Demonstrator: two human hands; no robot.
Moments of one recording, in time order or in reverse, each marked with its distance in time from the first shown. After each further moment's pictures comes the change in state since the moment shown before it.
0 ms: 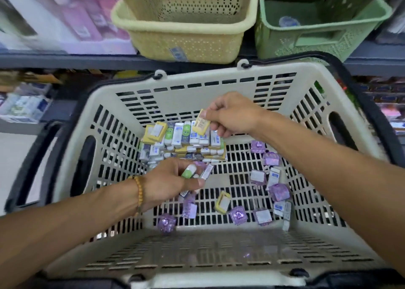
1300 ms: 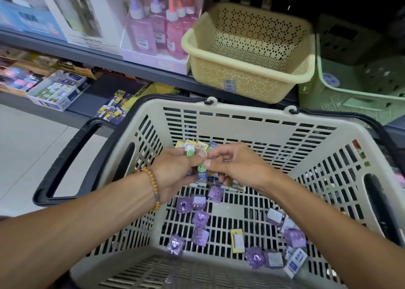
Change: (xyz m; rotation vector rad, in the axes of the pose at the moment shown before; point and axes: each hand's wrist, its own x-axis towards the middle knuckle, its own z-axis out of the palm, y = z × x) left_hand 0.003 0.017 -0.048 -0.712 0.302 0.050; right_hand -0.004 -0.016 0.056 0.073 -0.215 -0.013
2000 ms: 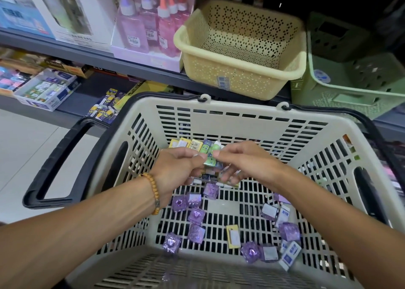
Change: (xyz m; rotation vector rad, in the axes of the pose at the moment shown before) left_hand 0.000 -0.011 0.006 0.236 0.082 0.111; right_hand -0.006 0.014 -0.022 0.034 0.030 0.120
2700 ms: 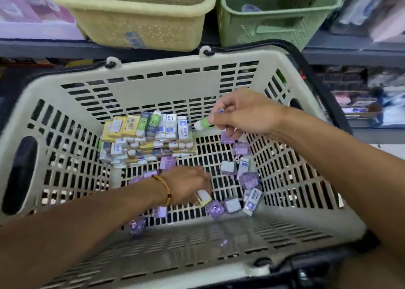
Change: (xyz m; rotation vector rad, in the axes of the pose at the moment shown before) left_hand 0.039 -0.091 0.094 1.585 -0.919 0.924; right_hand -0.059 0.029 -0.075 -0.161 0.241 -0.036
